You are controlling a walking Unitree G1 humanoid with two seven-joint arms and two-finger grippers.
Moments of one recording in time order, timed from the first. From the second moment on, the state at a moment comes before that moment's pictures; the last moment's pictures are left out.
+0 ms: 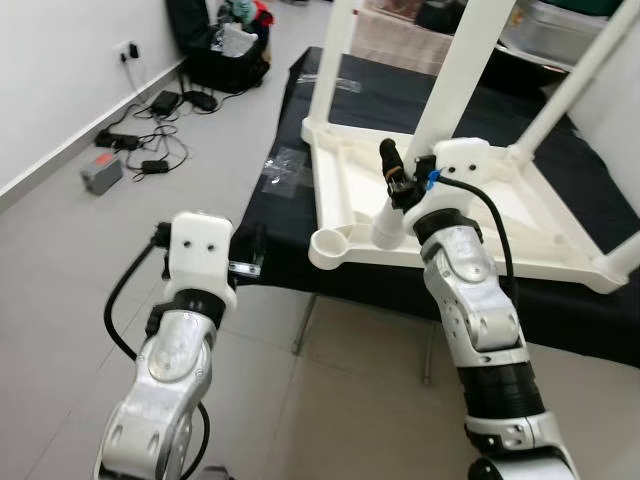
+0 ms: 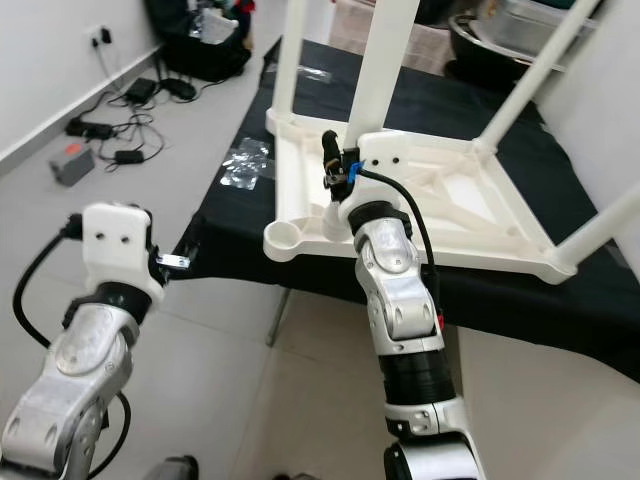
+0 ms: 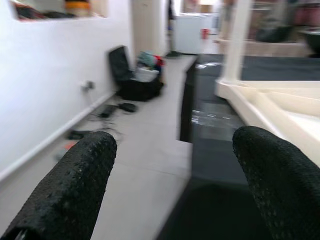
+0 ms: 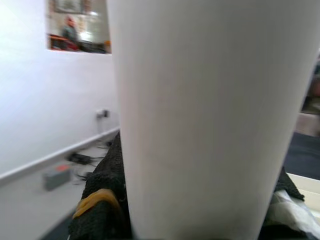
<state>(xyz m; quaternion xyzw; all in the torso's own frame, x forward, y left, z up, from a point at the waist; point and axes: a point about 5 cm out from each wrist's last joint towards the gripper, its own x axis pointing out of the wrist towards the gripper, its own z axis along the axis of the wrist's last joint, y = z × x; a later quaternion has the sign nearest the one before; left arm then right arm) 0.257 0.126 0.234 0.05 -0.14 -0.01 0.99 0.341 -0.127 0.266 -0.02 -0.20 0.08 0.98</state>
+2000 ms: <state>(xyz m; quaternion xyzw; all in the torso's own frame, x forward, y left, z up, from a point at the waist) 0.249 0.114 0.239 0.04 -0.14 -0.02 0.99 0.395 -0.134 0.299 0.04 -0.17 0.43 0.89</state>
